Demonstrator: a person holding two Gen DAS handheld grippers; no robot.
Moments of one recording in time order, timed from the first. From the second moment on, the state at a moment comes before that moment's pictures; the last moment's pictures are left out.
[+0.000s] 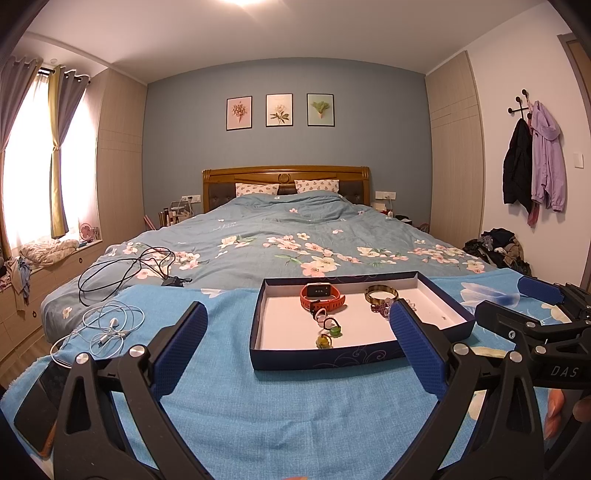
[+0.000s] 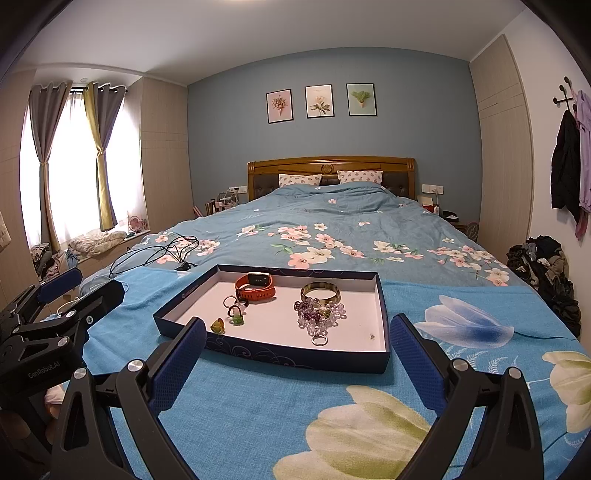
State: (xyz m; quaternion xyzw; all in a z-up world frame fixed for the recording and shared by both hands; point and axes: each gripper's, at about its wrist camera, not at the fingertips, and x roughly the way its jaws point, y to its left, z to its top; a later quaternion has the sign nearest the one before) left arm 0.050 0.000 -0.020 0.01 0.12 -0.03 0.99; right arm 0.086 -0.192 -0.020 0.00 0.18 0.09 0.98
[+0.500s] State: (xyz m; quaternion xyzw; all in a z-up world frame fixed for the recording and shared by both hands) left arm 0.046 -0.006 -0.024 0.01 0.12 -0.03 0.99; right arm 0.086 -0.194 -0.021 0.00 0.19 0.09 0.98
